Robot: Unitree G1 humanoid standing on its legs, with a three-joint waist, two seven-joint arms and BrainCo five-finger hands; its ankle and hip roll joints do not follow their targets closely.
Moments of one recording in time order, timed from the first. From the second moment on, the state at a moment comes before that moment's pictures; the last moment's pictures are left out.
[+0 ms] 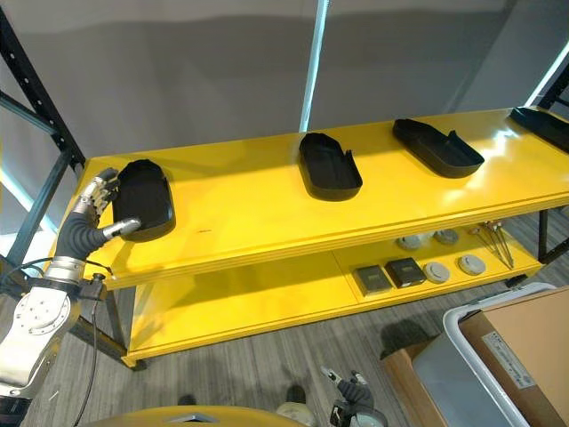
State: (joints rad) left arm 0.10 0.56 -0.08 -0.32 -0.25 -0.13 0.13; right arm 0.30 -0.28 0.11 0.59 0.46 0.07 -0.27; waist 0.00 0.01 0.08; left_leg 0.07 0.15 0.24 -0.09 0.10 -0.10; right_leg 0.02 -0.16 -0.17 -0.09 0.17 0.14
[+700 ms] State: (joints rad) left arm -0.06 0.49 -0.20 0.10 -0.35 -0.13 0.30; right arm 0.25 -0.31 0.15 0.68 0.46 0.02 -0.26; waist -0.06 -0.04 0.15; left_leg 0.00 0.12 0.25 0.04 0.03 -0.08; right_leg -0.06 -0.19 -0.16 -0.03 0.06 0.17
